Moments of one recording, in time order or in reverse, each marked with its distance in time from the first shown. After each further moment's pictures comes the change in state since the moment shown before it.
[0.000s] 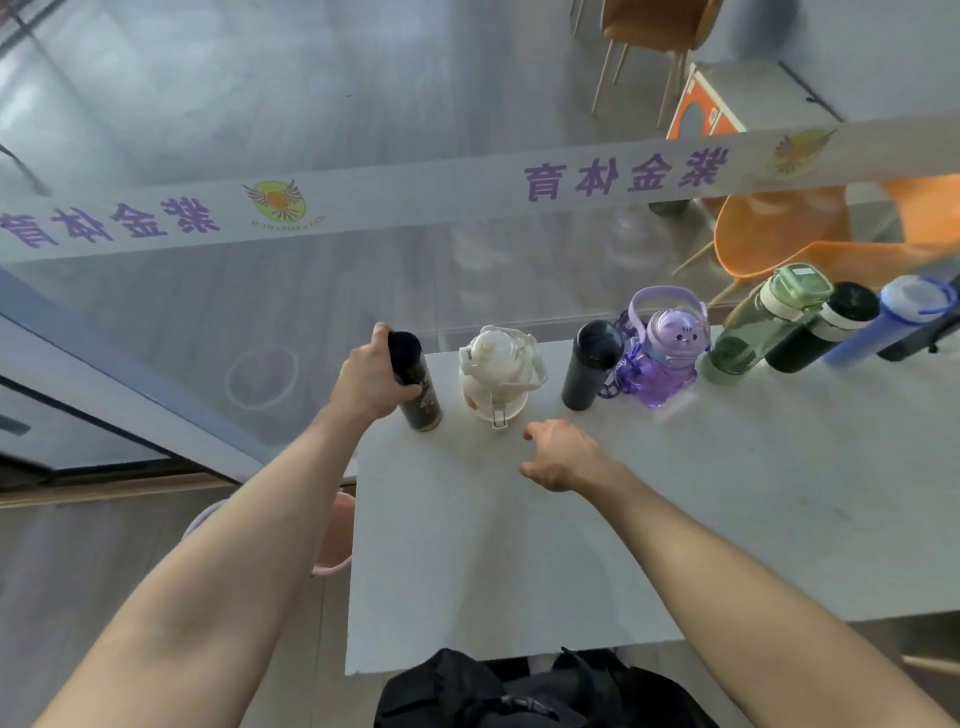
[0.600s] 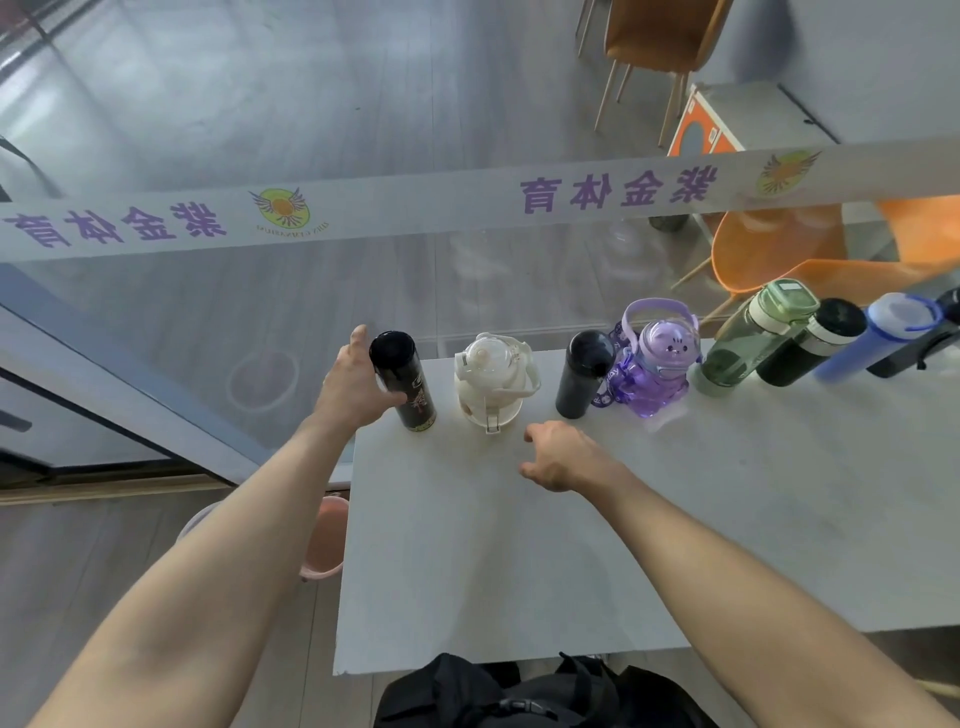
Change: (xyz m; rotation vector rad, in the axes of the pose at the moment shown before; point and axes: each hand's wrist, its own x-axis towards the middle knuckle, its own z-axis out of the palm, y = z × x) left_hand -0.004 -0.018 0.002 -0.072 0.050 -0.068; right_hand -0.008 0.009 -0.015 -0.030 -0.004 -0.023
